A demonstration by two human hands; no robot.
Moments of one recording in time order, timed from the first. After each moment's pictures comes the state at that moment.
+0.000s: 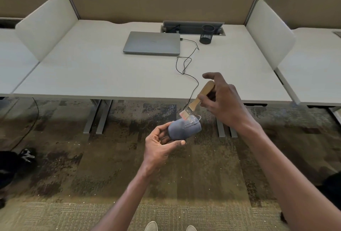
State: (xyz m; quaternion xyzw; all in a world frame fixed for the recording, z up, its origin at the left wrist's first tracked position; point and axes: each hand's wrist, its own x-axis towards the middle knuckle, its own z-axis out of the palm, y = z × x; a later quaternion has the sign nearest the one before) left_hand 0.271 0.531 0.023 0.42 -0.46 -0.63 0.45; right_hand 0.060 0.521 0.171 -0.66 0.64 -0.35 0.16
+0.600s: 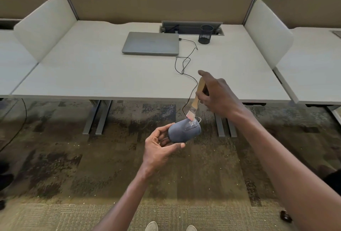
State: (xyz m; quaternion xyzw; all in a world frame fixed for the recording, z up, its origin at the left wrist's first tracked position) left_hand 0.274 0.535 0.020 0.41 -0.48 -0.63 0.45; right_hand 0.058 0.497 0.171 -0.68 0.67 -0.26 0.15
